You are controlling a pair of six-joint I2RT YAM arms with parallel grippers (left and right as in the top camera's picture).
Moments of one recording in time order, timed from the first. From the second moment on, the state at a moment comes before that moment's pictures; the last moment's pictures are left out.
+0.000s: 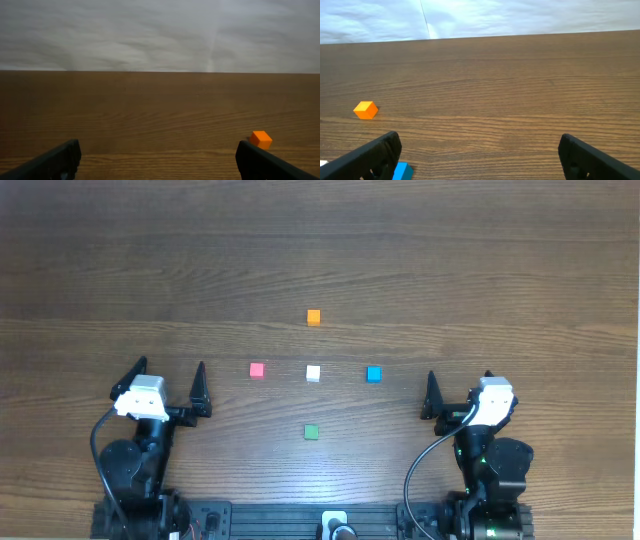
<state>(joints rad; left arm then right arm) 0.07 0.01 0.01 -0.06 0.16 -0.04 -0.05 0.02 0.10 -0.29 -0.10 0.05</state>
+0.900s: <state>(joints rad) -0.11 0.96 0.99 -0.75 0.28 -0.19 -0.05 0.02 0.09 -0.28 -0.10 0.05</state>
